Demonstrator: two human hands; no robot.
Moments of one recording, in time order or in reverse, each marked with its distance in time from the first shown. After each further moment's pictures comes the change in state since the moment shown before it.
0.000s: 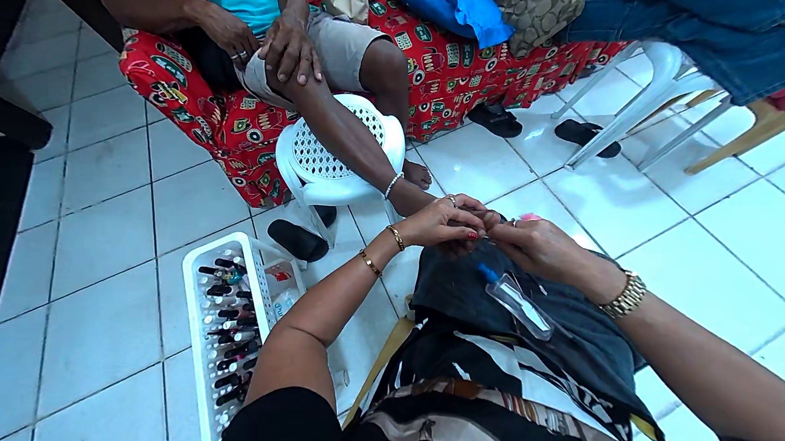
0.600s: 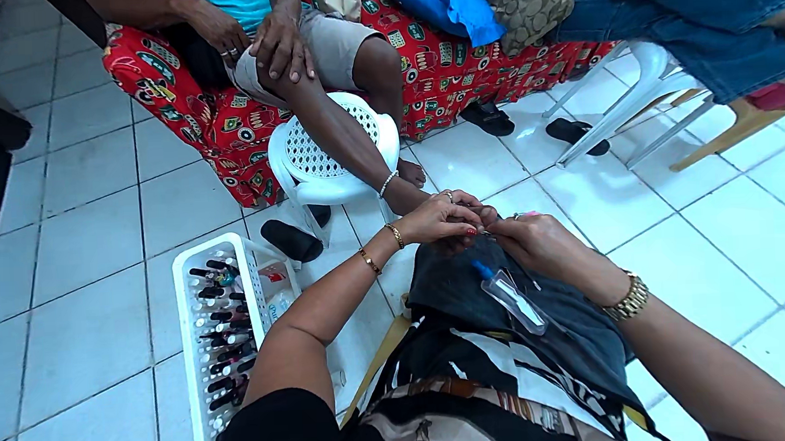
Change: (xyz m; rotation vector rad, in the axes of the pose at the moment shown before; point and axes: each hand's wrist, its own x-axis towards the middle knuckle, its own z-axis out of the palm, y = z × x) left_hand 0.004 -0.006 0.004 0.098 0.035 0.016; right_hand 0.001 -0.015 -0.013 -0.044 -0.059 0.160
